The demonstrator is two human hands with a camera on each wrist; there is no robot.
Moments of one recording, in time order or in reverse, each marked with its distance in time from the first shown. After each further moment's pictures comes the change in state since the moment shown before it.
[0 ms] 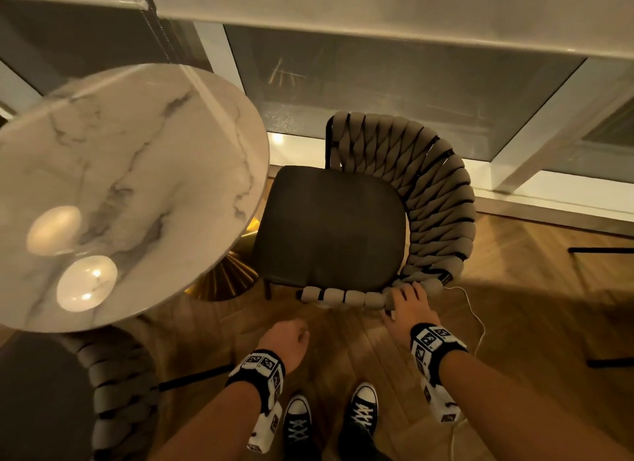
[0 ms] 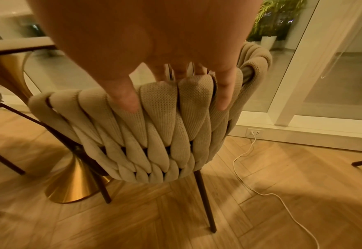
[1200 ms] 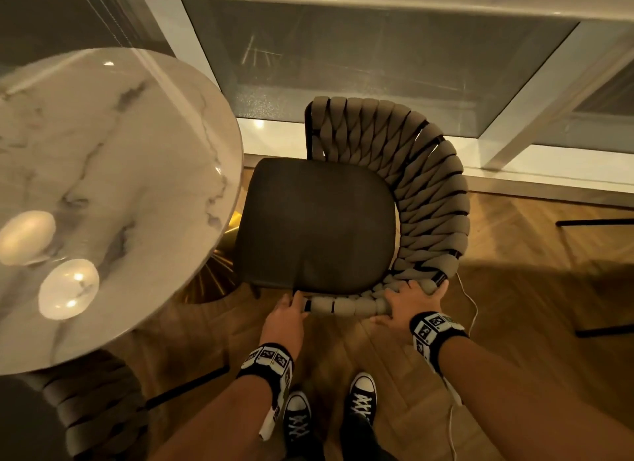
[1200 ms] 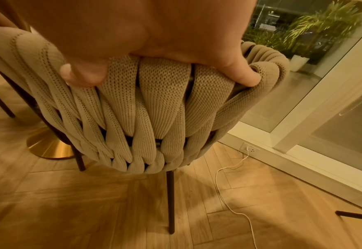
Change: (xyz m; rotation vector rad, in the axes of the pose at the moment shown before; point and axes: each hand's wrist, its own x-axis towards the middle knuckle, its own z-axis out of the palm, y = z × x) left_hand 0.058 0.026 0.002 0.108 0.159 0.004; right_hand 0.028 0.004 -0.024 -0.290 -0.247 -0.006
